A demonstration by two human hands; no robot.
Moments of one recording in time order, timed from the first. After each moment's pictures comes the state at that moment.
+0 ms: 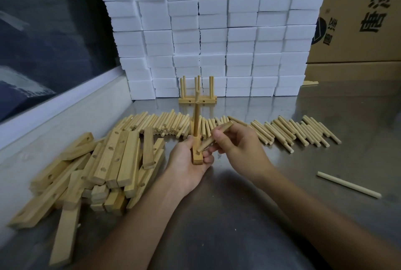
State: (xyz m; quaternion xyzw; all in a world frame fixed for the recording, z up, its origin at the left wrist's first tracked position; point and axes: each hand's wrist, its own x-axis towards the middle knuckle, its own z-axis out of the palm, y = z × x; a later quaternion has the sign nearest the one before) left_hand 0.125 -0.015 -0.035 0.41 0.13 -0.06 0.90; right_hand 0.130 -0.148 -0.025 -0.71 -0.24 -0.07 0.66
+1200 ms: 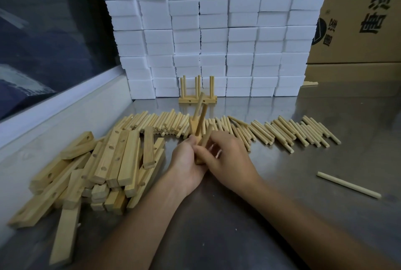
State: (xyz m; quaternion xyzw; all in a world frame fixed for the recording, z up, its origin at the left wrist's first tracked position) left_hand 0.121 -0.015 -0.034 0.41 0.17 -0.05 0.89; right_hand 0.124 -0.128 -0.038 -0.84 -0.29 -0.21 0.42
